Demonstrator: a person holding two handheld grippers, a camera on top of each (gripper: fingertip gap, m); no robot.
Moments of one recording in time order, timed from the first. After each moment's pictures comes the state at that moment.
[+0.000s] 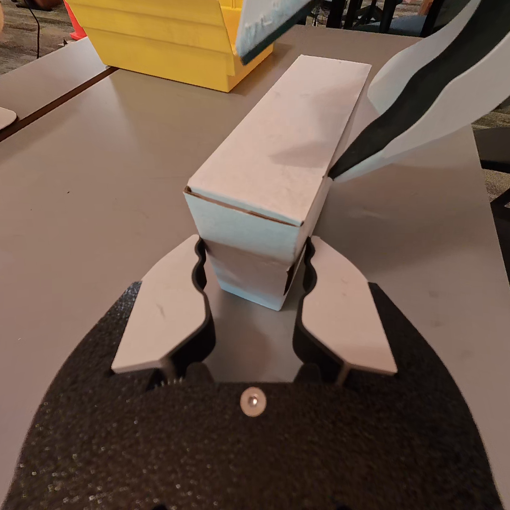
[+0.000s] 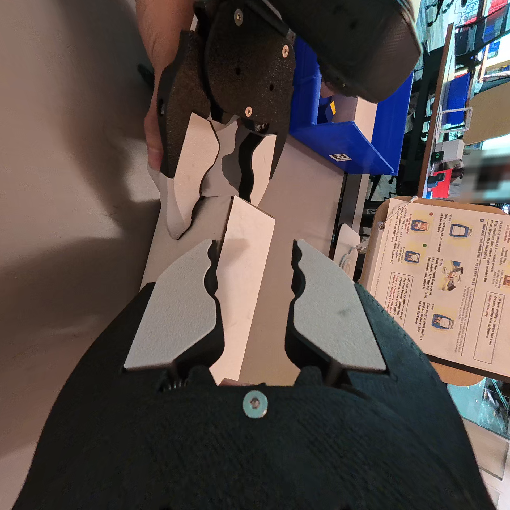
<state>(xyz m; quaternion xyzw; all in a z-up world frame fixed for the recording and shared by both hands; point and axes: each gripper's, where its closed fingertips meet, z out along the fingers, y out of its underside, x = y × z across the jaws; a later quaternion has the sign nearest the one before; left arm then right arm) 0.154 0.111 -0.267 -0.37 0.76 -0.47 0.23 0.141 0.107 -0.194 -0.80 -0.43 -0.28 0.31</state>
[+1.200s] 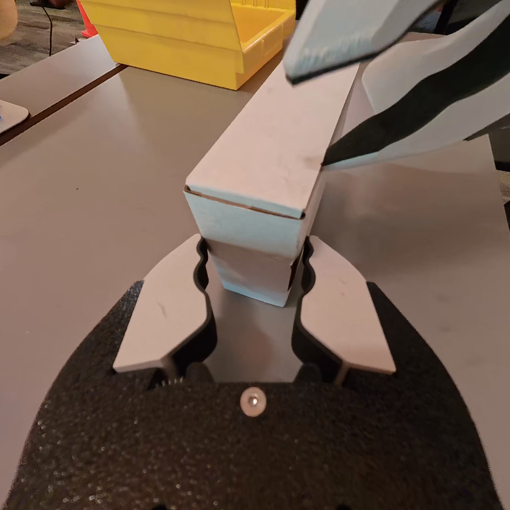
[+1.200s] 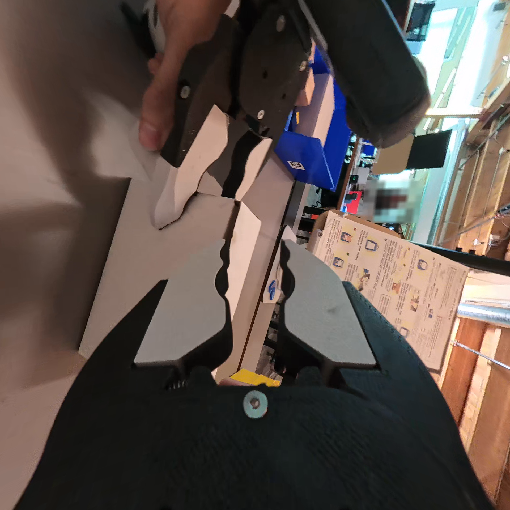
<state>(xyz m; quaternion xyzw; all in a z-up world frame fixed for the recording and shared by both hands) 0.157 0.115 -0.268 -0.38 0.76 -0.47 0.24 0.139 0.109 -0.192 -0.71 -0.49 -0.42 0.29</state>
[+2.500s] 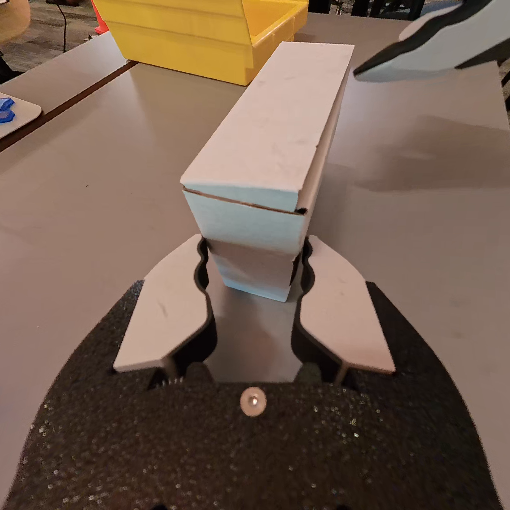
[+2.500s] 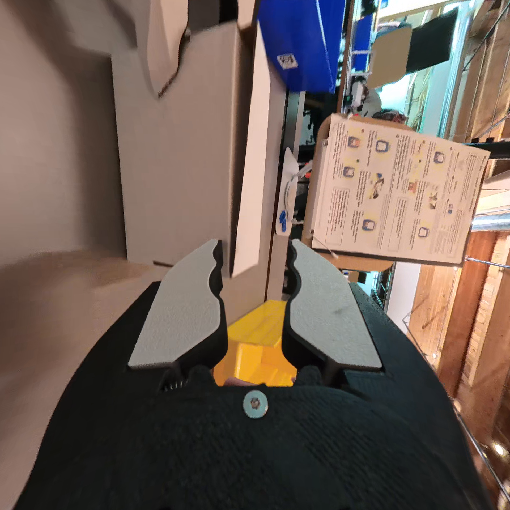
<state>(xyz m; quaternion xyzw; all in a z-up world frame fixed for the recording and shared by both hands) 0.160 0.117 -0.270 -0.39 0.76 -0.45 0.25 0.202 0.027 -0.194 -0.75 -0.37 -0.46 0.29</state>
